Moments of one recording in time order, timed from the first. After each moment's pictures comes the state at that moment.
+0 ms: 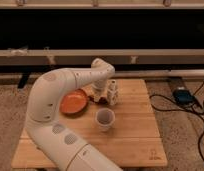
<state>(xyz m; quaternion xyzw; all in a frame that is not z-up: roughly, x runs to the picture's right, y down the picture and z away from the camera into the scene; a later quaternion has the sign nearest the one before) -0.016 0.060 0.950 -0.33 -0.05 0.08 0.94</state>
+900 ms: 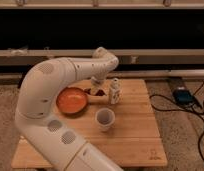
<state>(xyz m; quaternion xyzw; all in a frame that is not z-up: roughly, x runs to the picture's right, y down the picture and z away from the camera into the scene) -0.051 0.007 0.879 -0.31 -0.13 0.07 0.94</state>
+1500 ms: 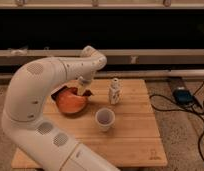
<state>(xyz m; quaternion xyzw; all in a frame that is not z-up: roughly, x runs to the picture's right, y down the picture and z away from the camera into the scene) -0.132 0.018 0.863 -0.33 -0.18 0.03 0.93</state>
